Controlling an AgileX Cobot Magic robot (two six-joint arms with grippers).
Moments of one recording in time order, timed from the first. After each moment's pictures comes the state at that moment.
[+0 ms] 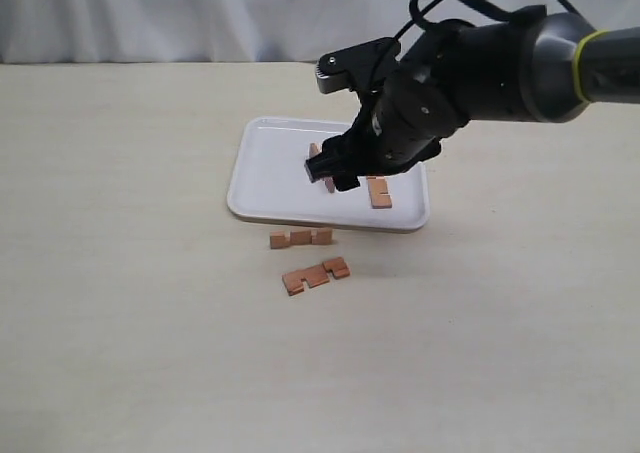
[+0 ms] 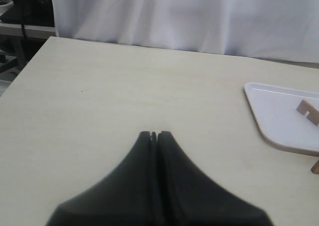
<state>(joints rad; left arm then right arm) -0.12 0.00 0.00 -0.21 0.31 0.26 0.28 1.91 -1.29 -0.42 0.58 0.51</state>
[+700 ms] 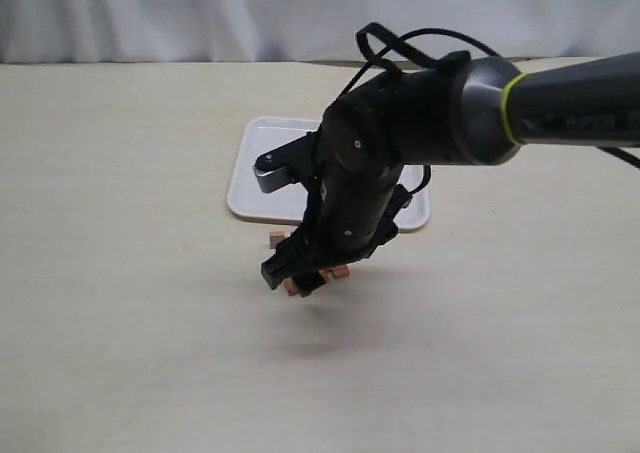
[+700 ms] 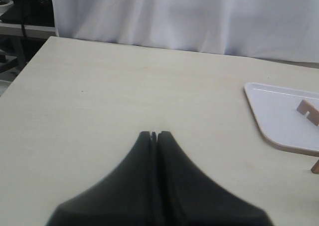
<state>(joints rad) -0.12 0.00 0.00 -0.21 0.31 0.26 0.42 1.98 -1.29 -0.03 0.78 0.14</state>
